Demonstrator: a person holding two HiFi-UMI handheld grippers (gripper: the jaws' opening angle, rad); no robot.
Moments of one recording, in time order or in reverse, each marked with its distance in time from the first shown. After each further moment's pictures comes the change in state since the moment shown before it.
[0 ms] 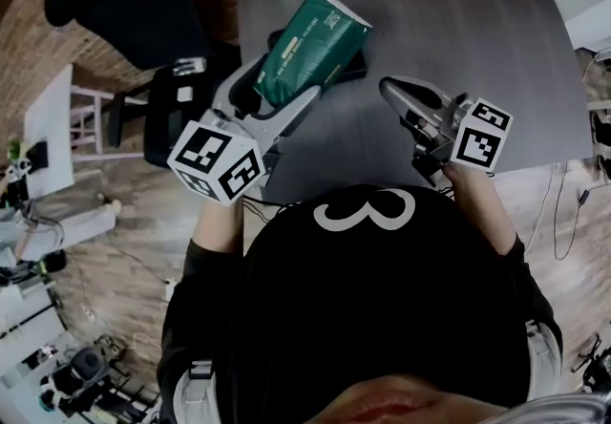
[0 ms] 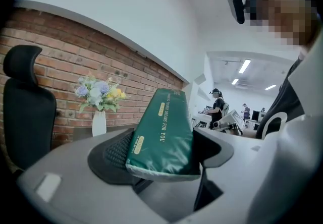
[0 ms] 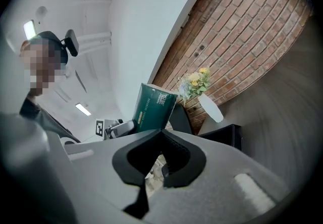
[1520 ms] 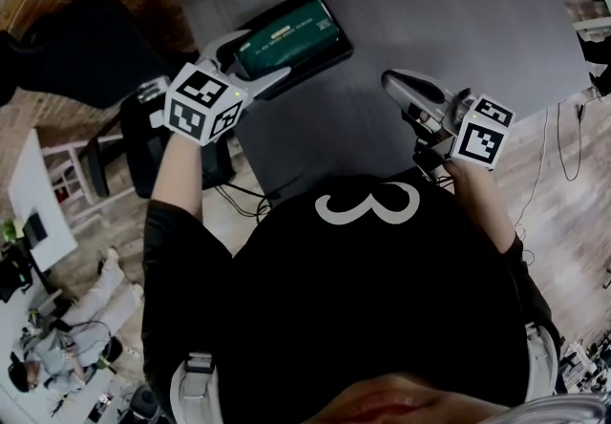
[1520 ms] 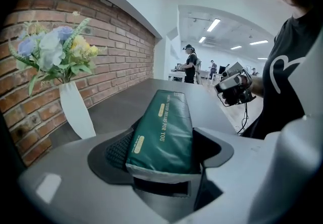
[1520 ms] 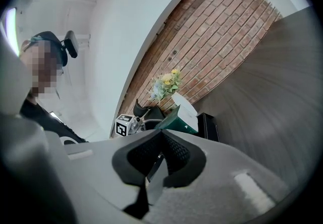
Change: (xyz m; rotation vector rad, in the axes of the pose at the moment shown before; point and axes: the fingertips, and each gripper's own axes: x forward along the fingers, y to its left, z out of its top) left arm 0.085 0.091 -0.116 0.336 0.460 -0.332; right arm -0.012 -0.045 -0.040 0.114 -0.101 -0.260
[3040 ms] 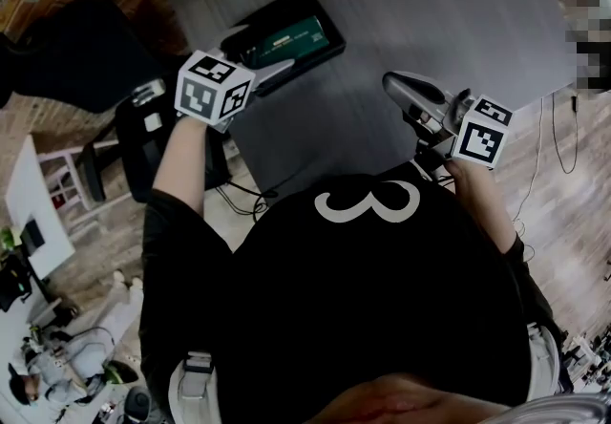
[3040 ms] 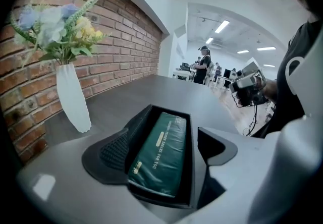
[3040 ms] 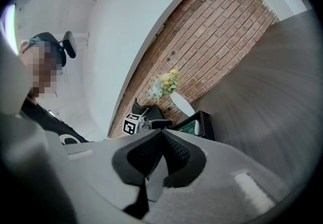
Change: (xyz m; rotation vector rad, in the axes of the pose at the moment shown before) left arm 0.031 0.012 -0.016 -0.090 0.032 0.008; right arm -0.012 0.001 -0.008 0.006 0.007 -0.038
